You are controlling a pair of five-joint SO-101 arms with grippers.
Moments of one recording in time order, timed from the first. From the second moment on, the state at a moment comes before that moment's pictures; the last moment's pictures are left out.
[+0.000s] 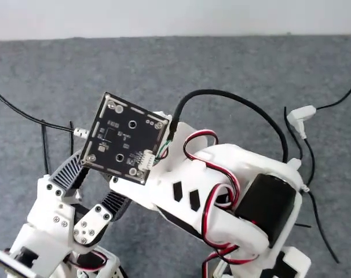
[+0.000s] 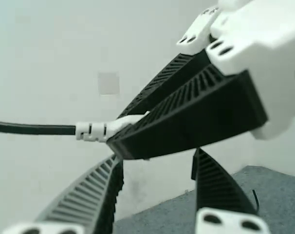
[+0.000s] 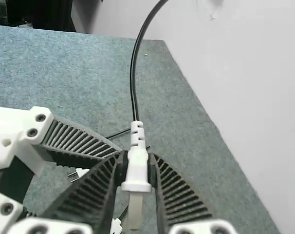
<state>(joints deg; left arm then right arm) 23.7 -103.4 53.3 48.7 1.5 -58.2 -9.4 -57.9 100.7 21.5</state>
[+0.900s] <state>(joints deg) 20.6 -103.4 54.9 44.6 1.6 -57.8 -10.5 -55.9 100.7 20.9</state>
